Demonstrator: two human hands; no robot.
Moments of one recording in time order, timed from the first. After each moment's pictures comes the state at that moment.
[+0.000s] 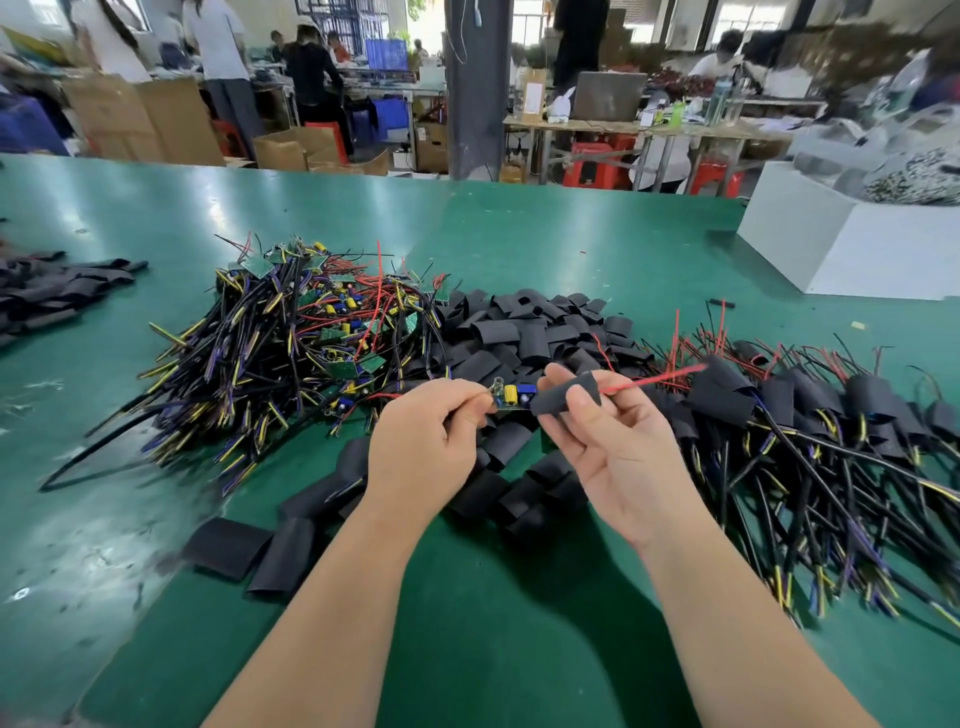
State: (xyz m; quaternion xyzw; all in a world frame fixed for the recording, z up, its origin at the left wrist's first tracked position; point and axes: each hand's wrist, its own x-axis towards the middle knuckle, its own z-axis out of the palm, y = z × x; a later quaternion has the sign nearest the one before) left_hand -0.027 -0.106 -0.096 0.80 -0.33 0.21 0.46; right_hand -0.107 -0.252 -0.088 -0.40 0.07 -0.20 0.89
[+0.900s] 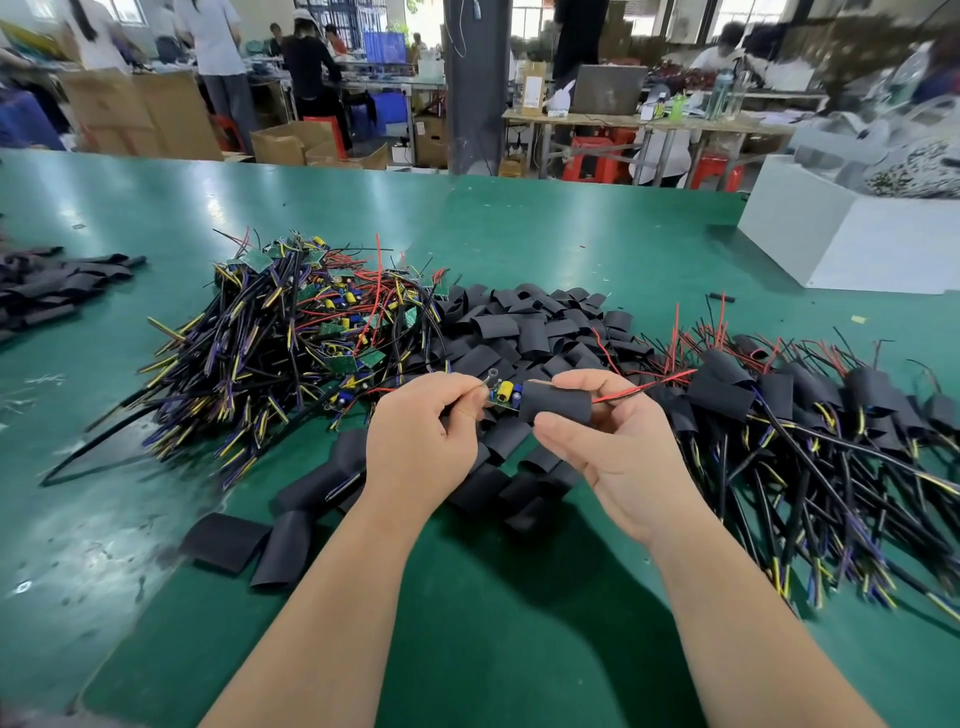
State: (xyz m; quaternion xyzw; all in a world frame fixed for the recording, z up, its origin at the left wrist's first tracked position) left_hand -0.029 -0.104 -0.093 0.79 -0.34 0.24 0.46; right_hand -0.115 -0.255 -0.089 -0.58 0.06 -0.19 0.79
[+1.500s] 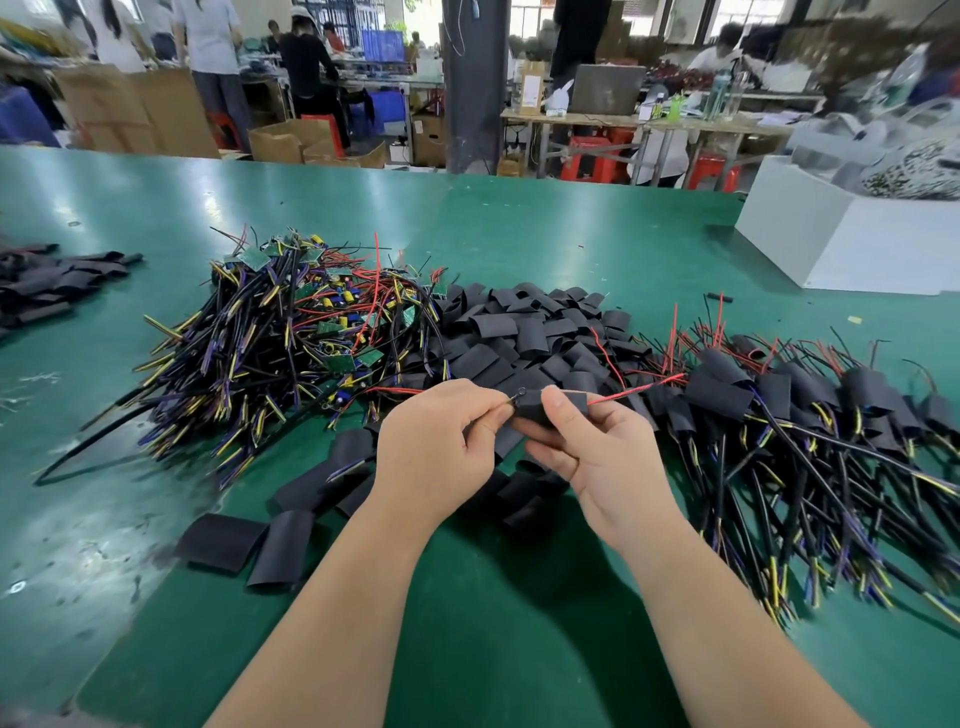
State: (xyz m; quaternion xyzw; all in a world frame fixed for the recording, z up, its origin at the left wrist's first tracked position) left_hand -0.036 -0.108 -0.093 0.80 -0.39 0.23 0.40; right_hand -0.112 -0.237 -0.087 -0.50 0.14 -0.18 0.83
